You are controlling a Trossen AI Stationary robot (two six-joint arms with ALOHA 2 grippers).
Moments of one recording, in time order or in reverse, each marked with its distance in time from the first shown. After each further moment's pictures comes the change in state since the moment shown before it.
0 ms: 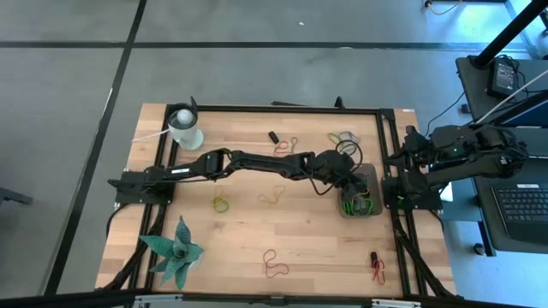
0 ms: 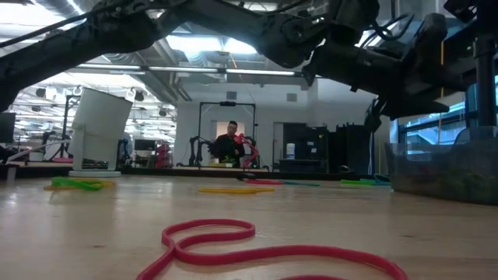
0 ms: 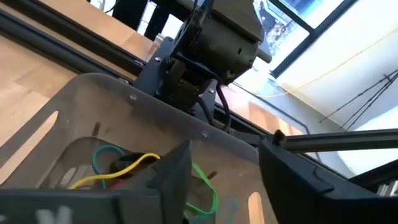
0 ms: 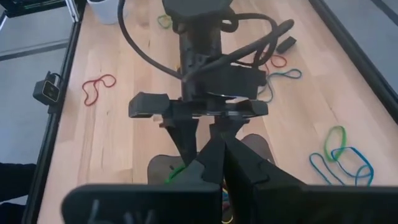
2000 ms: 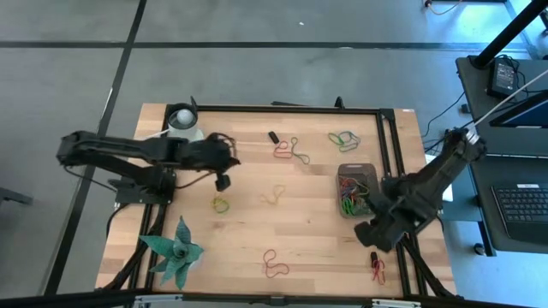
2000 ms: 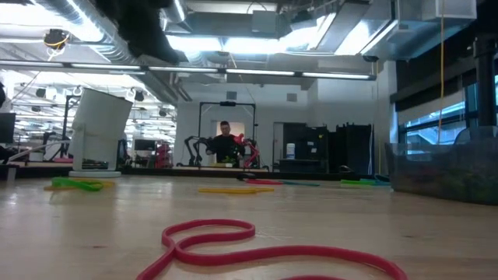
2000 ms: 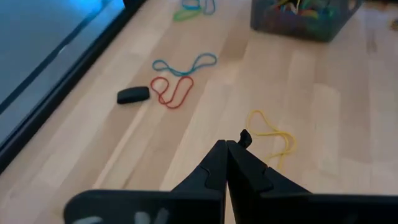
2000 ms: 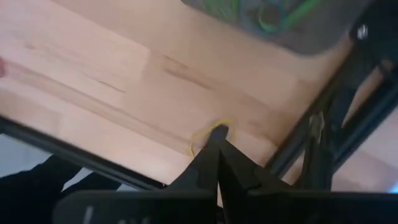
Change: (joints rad) left arm -0.049 -1.607 -1.491 -0.510 -0.434 0.310; right arm 0.682 0.742 0.016 -0.042 -0.162 1.701
